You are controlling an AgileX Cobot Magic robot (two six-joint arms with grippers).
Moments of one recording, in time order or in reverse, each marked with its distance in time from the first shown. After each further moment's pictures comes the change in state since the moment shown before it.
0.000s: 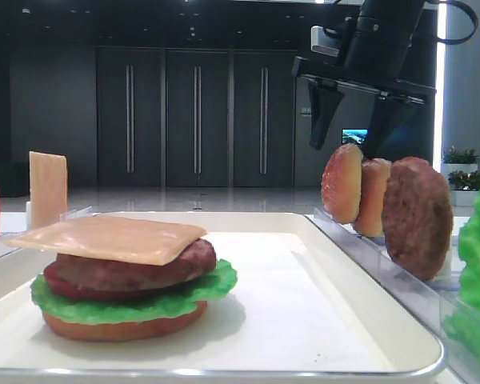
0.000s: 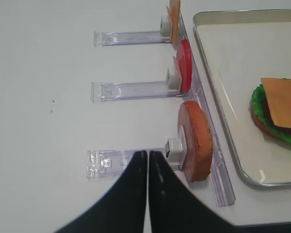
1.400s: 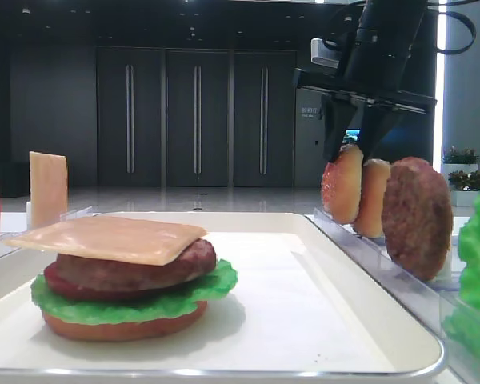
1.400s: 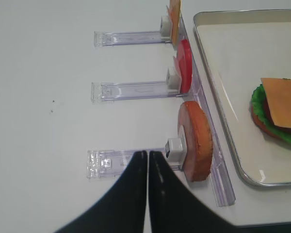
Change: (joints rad) left arm 0.000 0.000 0.000 0.000 0.000 0.000; right arm -0.005 0.031 -0.010 -0.004 0.017 0.012
